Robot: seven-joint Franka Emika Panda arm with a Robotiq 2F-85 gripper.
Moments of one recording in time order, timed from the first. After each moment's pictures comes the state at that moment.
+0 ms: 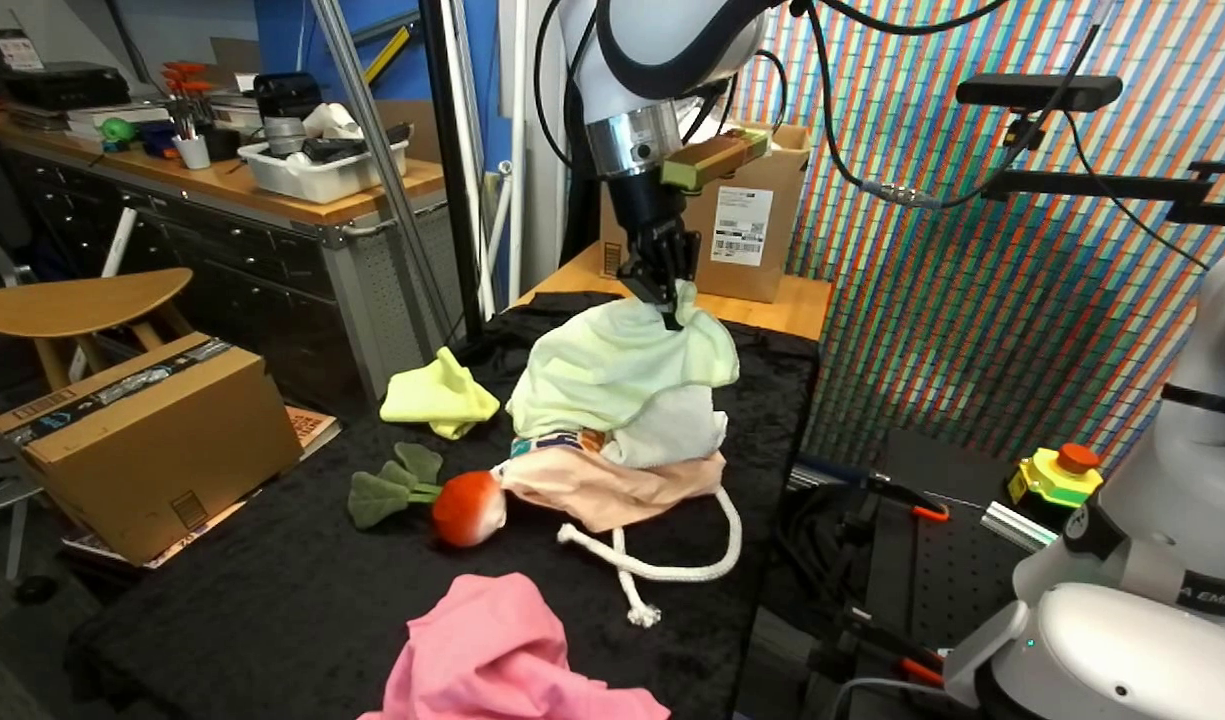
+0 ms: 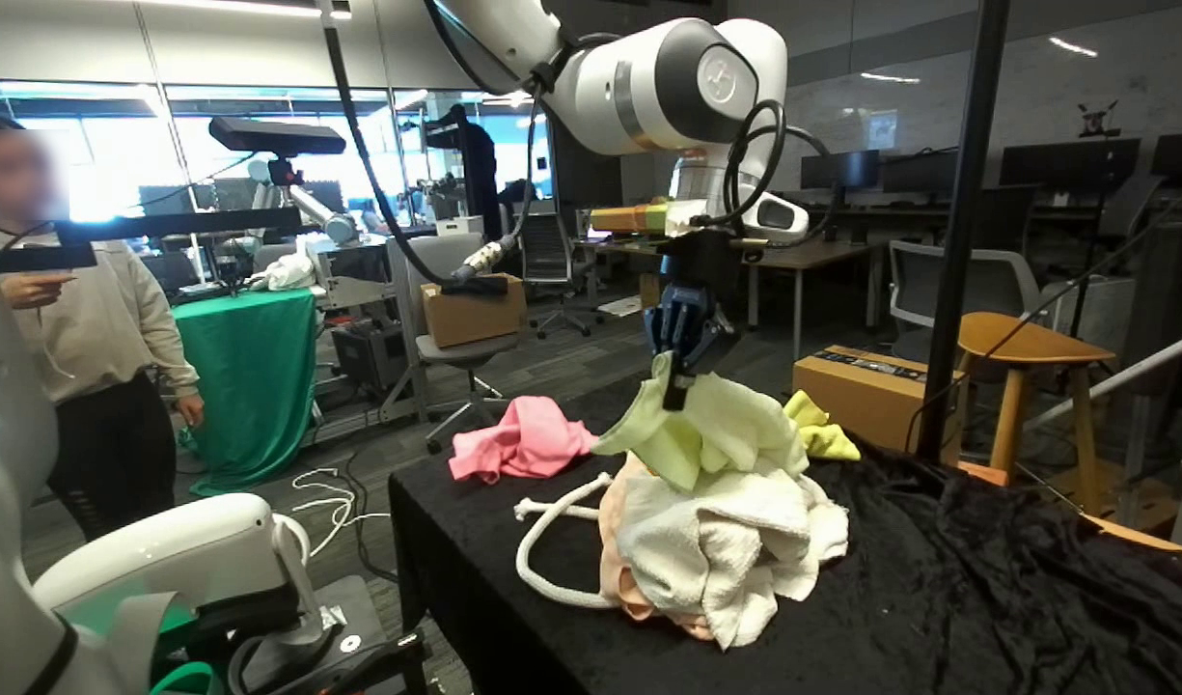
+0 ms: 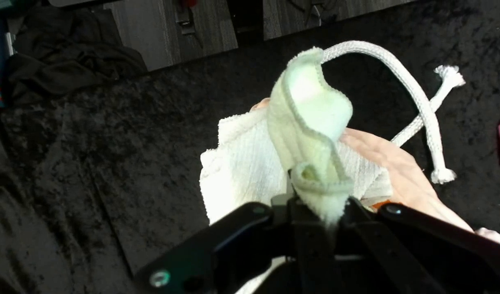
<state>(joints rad) 0.05 0.12 0.03 -1.99 -0.02 1.80 0.22</state>
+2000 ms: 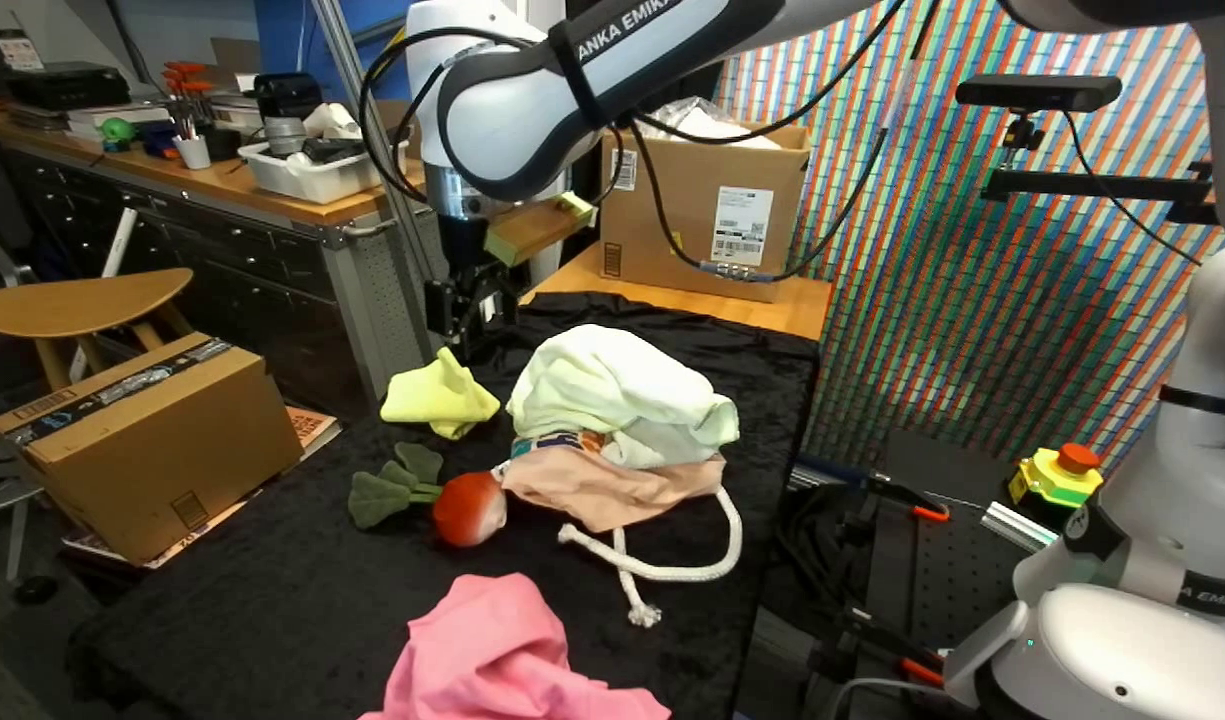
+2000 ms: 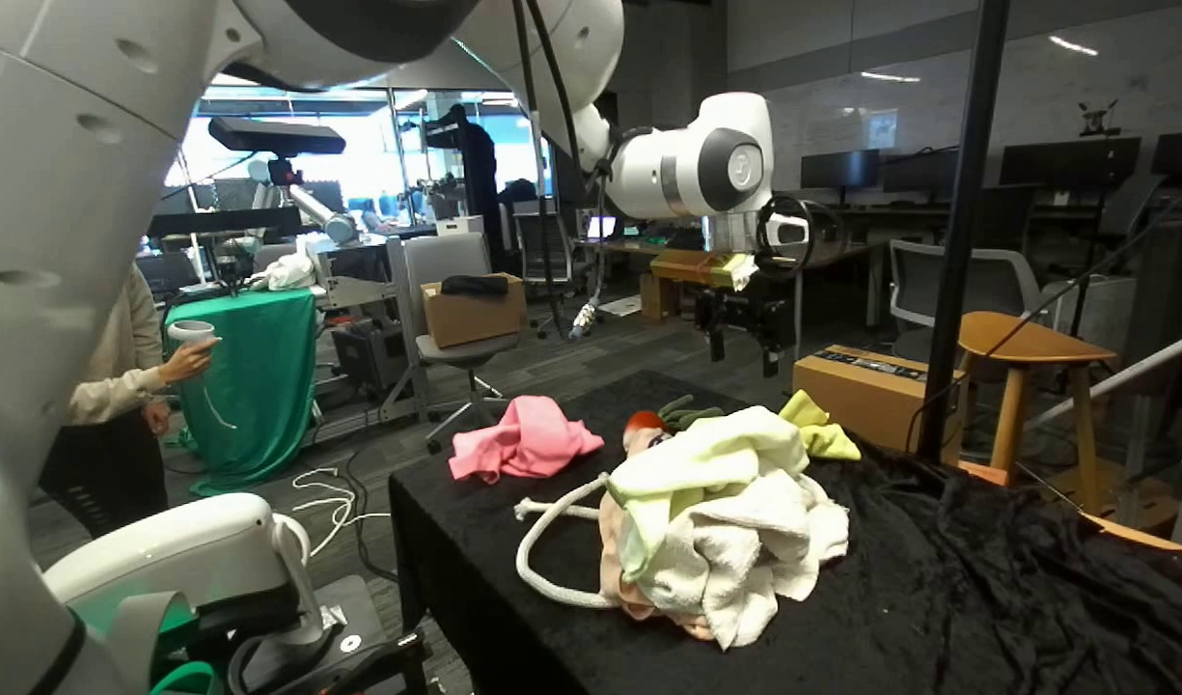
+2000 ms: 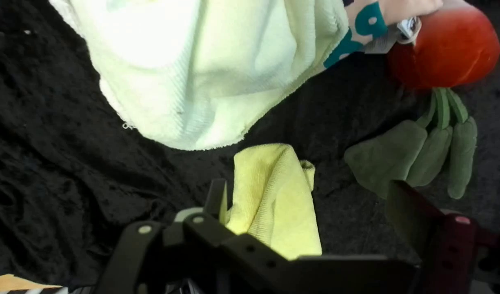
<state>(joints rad) 0.13 0.55 0.07 -1.54 -0.10 2.14 0.23</state>
